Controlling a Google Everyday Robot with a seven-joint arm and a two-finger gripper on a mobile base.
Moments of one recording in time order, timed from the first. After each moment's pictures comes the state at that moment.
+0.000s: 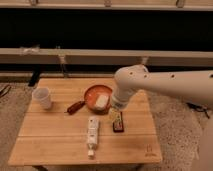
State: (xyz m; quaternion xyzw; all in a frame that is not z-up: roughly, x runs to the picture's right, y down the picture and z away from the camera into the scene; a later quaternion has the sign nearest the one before) arm 0.033 0.116 0.717 -0.34 -0.09 0.14 0.92
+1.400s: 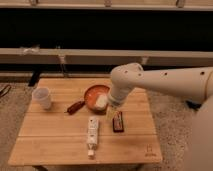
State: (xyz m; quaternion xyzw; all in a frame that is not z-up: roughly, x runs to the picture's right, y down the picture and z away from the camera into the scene) arm 0.010 0.109 0.733 -0.34 -0.09 0.09 0.93
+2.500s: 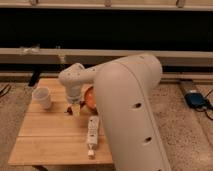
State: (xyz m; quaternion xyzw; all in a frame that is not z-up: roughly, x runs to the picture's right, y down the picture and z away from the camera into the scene) arm -0.187 0.118 0.847 -0.34 -0.14 -0.15 0.92
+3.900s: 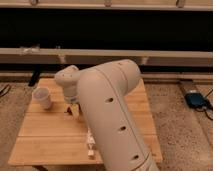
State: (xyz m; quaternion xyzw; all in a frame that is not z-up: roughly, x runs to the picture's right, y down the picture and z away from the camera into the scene) arm -0.198 0.127 0.891 -0.38 -0.12 -0.21 0.89
